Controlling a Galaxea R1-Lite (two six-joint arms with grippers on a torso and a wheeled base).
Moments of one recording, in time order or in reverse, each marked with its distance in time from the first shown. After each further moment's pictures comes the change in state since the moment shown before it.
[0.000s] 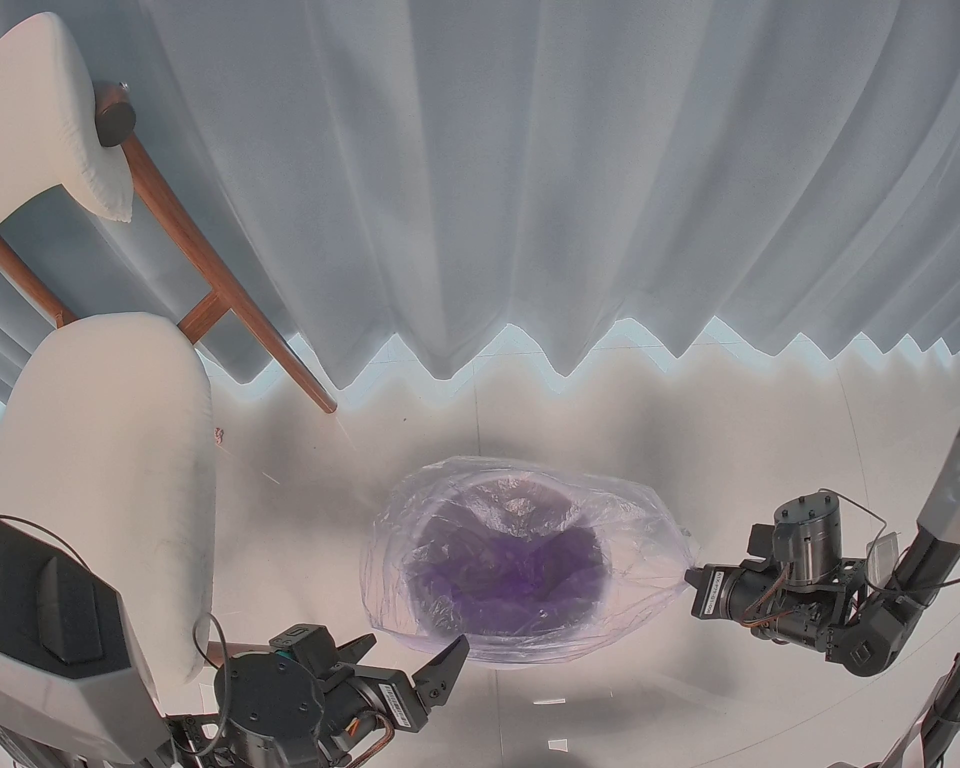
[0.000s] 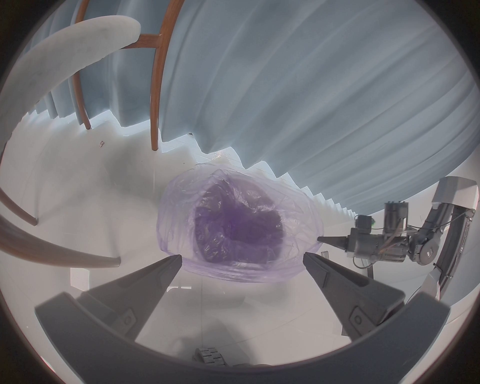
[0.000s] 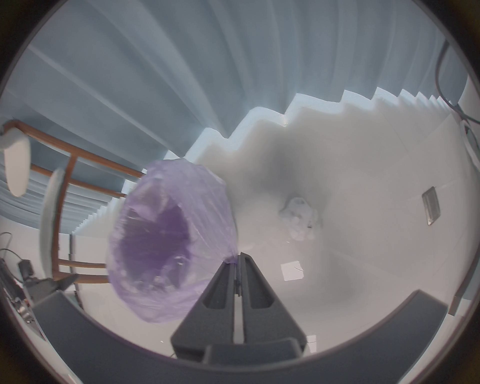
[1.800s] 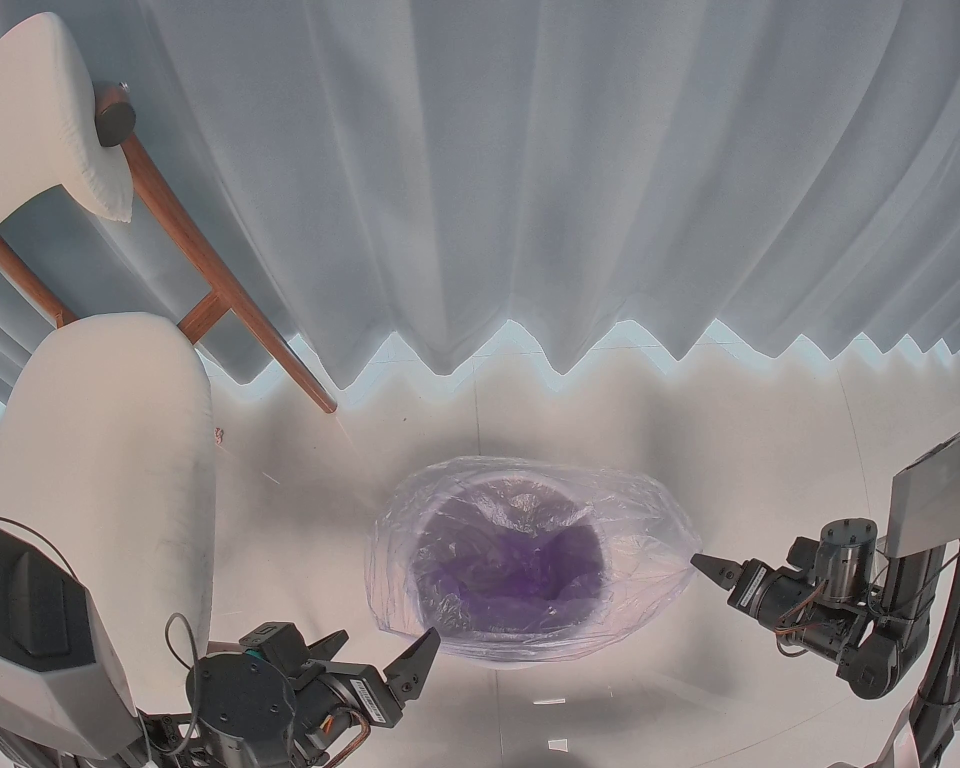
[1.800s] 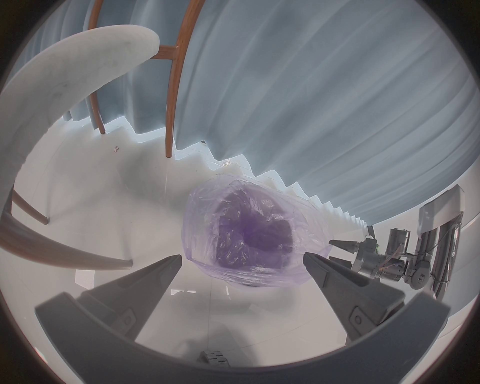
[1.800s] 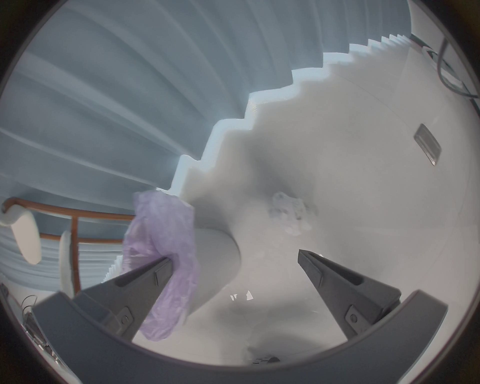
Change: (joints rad) left arm 0.009 -0.049 0.047 0.001 0.066 -0.018; right arm -0.173 0.220 0.249 -0.590 0.145 0.231
